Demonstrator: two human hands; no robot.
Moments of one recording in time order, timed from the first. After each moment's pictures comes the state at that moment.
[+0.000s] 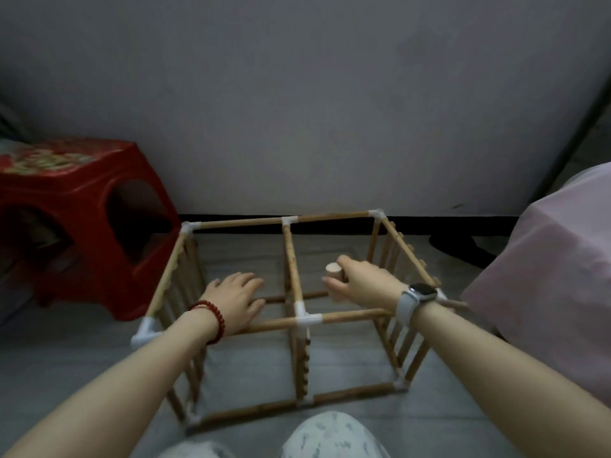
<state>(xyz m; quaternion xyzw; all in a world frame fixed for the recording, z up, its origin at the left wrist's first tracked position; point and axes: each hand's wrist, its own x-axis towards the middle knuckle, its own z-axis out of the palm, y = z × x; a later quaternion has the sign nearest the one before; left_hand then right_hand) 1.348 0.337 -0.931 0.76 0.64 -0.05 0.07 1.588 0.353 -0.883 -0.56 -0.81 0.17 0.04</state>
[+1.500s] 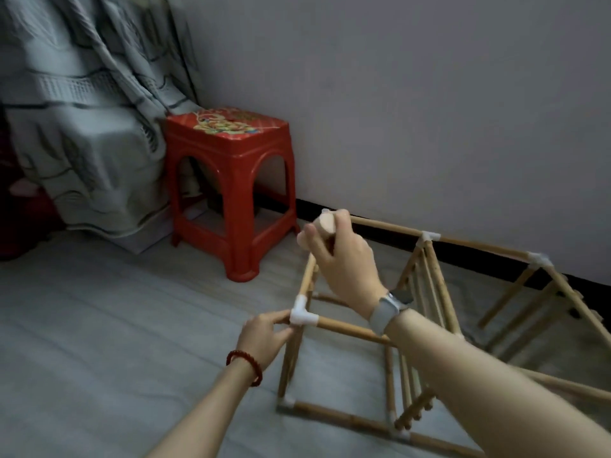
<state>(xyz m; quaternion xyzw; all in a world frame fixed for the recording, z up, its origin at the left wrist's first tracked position) 1.178 0.246 -1.021 0.52 0.73 0.36 0.27 1.301 0.315 -0.884 -0.41 -0.86 0.19 0.23</state>
